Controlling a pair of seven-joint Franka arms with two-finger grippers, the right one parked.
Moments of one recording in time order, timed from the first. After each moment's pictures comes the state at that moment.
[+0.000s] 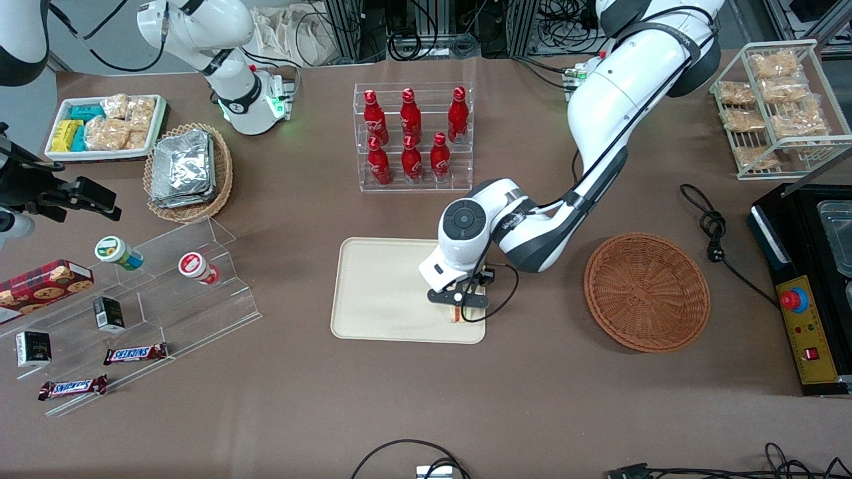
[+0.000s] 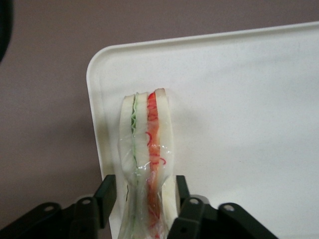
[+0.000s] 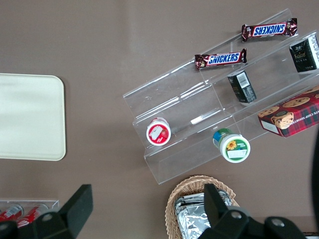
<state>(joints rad) -0.26 0.84 -0.57 -1.40 0.52 2.11 -0.79</state>
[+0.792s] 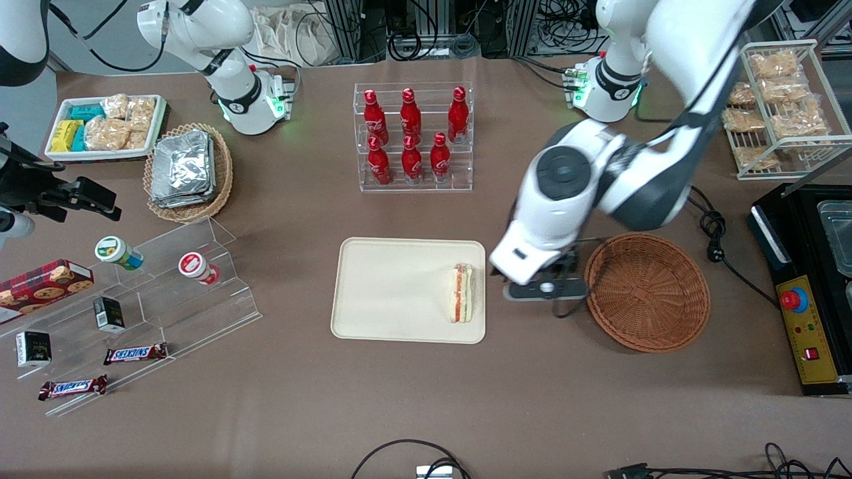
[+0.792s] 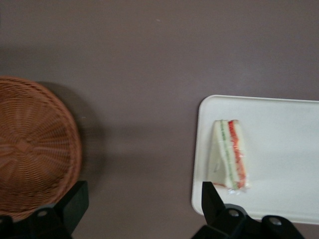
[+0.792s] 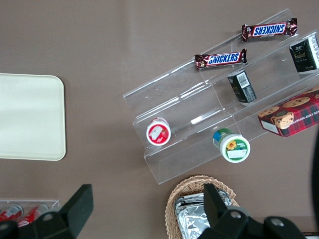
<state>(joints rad) 0.05 0.44 -0.65 -1.50 0.34 1.87 -0.66</state>
